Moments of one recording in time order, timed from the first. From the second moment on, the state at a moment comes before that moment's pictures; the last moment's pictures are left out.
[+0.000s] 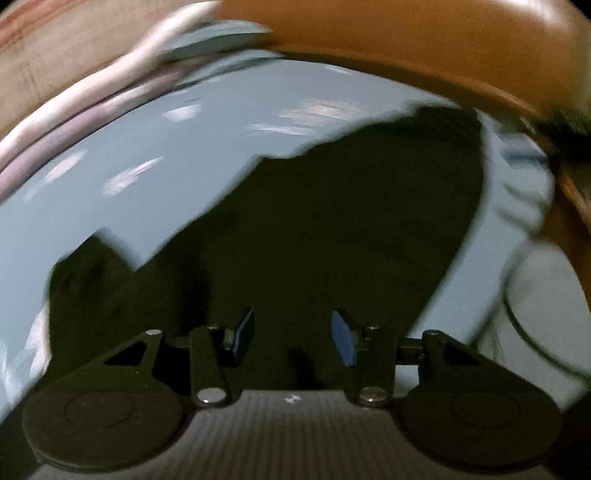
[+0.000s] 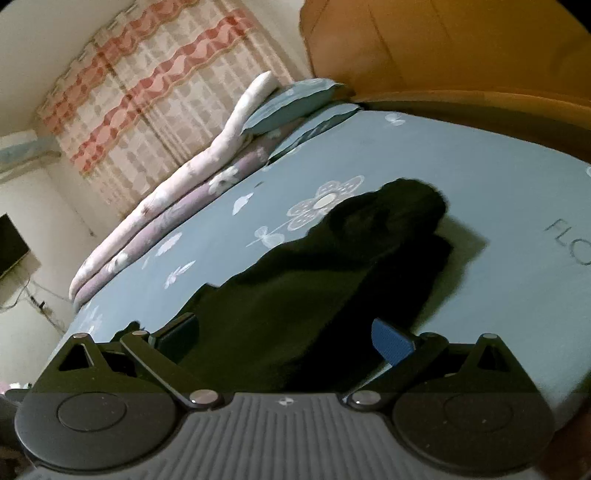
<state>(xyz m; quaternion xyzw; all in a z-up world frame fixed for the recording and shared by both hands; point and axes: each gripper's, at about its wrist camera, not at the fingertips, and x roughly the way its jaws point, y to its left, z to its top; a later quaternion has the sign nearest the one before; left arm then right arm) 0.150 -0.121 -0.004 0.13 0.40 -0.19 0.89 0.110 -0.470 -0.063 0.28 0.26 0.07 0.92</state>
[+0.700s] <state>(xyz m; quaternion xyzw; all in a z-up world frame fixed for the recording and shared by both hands) 0.163 0.054 -0.060 -0.28 0.45 -0.06 0.85 0.111 -0.418 -0.039 0.23 0.28 0.08 0.93</state>
